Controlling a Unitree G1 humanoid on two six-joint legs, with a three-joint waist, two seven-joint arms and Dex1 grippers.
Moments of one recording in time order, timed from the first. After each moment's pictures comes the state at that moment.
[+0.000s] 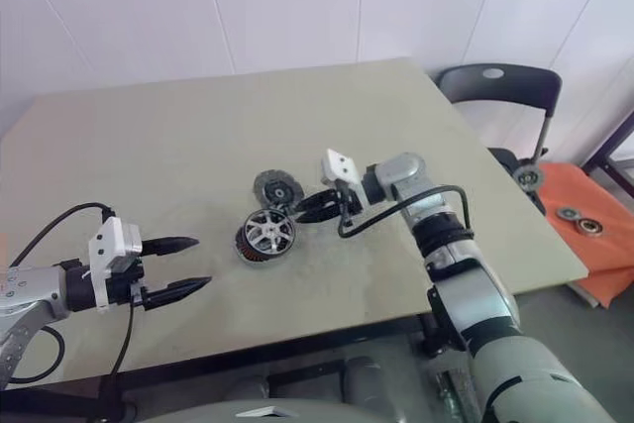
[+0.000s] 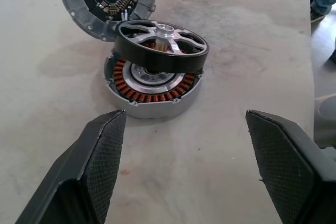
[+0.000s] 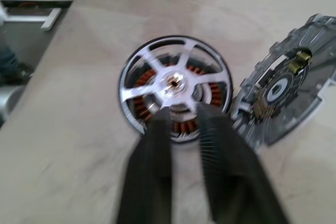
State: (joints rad) left arm 0.26 0.84 0.25 -0.43 -0.53 0.38 -1.02; right arm -0.85 -0.35 0.27 0.66 0.12 0.05 1.55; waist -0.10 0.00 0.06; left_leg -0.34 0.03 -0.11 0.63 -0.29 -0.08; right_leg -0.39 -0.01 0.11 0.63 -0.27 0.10
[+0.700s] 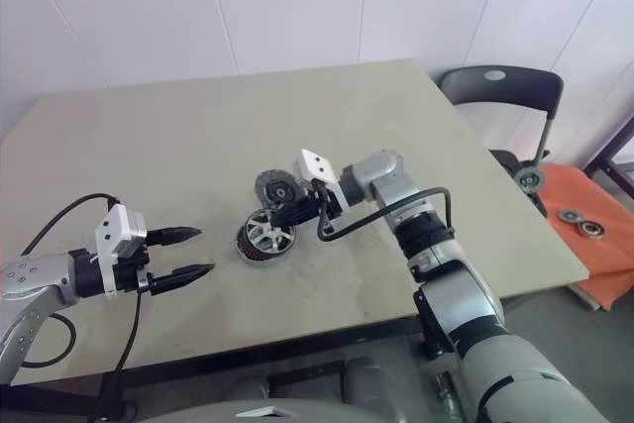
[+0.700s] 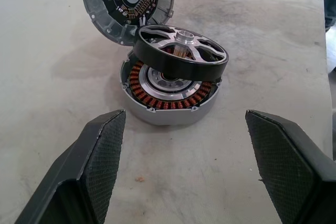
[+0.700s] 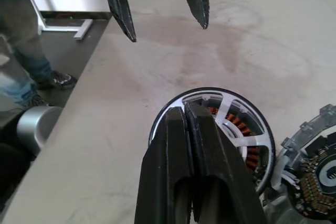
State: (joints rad) left arm 0.16 0.83 0.22 -0.35 -0.53 0.41 -1.01; right arm -0.86 -0.25 0.31 0.58 0.14 0.17 1.54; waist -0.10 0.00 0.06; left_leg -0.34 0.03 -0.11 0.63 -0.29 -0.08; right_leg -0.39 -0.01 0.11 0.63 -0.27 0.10
